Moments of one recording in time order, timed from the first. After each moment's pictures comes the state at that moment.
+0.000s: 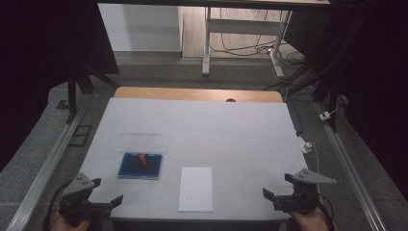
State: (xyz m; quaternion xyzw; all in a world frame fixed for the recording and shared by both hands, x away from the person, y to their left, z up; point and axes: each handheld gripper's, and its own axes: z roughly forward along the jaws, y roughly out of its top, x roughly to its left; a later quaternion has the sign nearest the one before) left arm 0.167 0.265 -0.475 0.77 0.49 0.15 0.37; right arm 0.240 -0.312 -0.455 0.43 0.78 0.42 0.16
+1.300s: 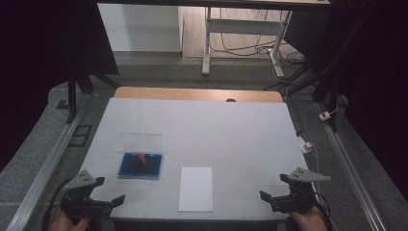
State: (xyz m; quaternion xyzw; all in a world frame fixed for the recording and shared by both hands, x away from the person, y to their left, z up) left arm 0.177 0.264 -0.470 0.78 0.47 0.12 0.39; right arm 0.244 -0.305 -0.456 0.40 0.81 0.41 0.14
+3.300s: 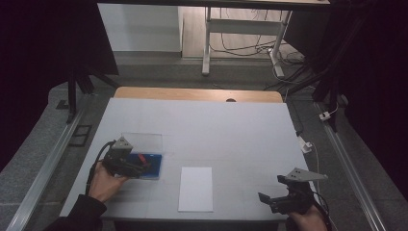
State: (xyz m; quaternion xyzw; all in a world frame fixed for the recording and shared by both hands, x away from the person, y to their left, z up) left arm 0.306 0.229 -0.503 0.83 0.43 0.13 0.35; right arm 0.245 -0.303 -0.458 0.39 0.82 0.40 0.12
